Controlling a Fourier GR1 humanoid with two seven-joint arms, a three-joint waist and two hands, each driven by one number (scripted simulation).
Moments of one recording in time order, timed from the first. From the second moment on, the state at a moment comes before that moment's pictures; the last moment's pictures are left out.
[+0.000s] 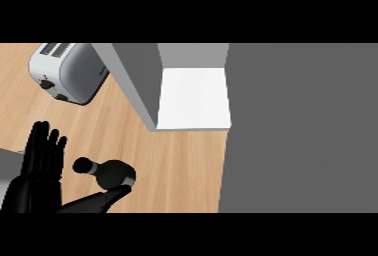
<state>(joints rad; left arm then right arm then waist) 0.20 0.18 -0.27 -2.16 -0.14 0.58 0.44 0.12 -0.20 0.38 -2.52 -0.06 -0.07 0.46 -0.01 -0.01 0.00</state>
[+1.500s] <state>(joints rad) 0.19 0.09 -0.04 -1.45 0.18 0.27 -0.19 0.16 -0.24 0.40 -2.53 -0.06 -0.08 0.43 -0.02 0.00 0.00</state>
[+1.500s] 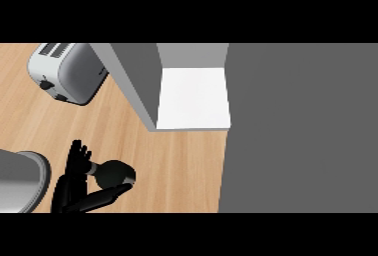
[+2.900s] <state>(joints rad) 0.04 0.00 0.08 -1.06 0.44 0.09 -0.50 0.15 -0.24 0.38 -2.53 -0.06 -0.06 0.43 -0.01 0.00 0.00</state>
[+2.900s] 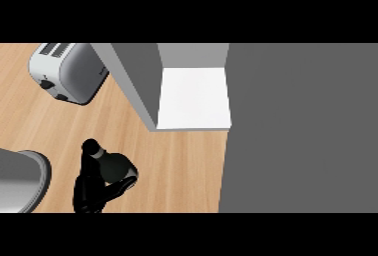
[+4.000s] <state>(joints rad) -0.04 0.06 -0.04 -0.98 0.45 0.09 -0.66 0.17 -0.24 0.35 -2.52 -0.07 -0.04 0.41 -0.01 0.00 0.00</state>
